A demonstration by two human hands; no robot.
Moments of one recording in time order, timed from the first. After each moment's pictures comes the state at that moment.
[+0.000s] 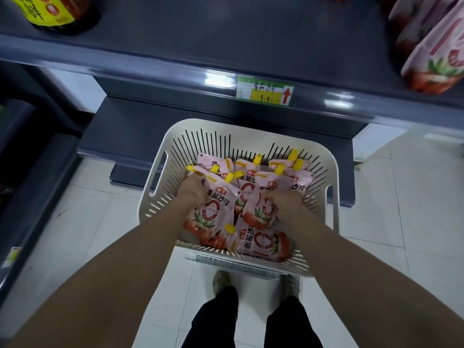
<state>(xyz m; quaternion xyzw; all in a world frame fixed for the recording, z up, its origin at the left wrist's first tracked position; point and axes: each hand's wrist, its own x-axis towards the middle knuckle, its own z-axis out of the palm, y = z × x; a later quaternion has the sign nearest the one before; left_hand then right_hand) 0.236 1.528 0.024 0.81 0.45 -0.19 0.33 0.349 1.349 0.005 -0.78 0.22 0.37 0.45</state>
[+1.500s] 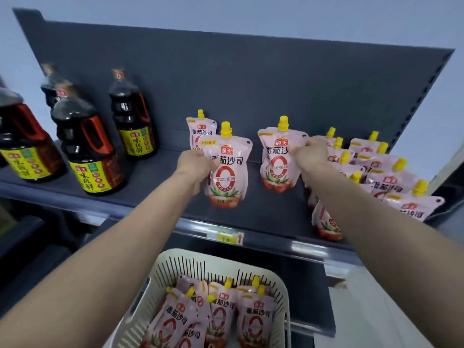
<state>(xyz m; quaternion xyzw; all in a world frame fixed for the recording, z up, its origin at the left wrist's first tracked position) 0.366 1.538 0.364 0.63 0.34 0.23 0.66 0.529 1.386 0.372 -0.81 -0.10 0.04 0.58</state>
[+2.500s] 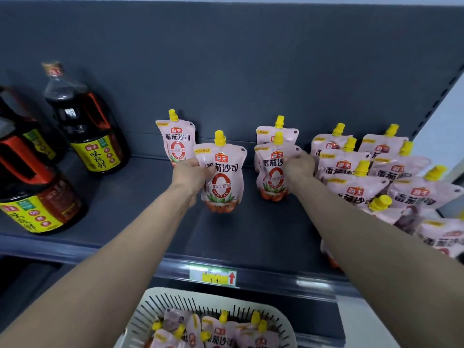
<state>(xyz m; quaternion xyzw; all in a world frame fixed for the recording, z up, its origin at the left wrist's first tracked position) 0.475 1.579 0.323 0.61 0.37 0.20 0.67 0.634 1.443 0.301 -0.81 0.02 0.04 0.58</state>
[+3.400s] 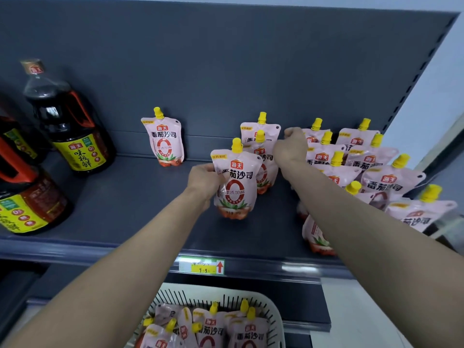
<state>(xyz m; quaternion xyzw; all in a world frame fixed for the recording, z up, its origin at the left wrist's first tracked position) 0.482 1.530 0.319 0.65 0.34 0.14 0.67 0.599 1.420 0.356 -0.85 -0.05 -0.03 0.53</state>
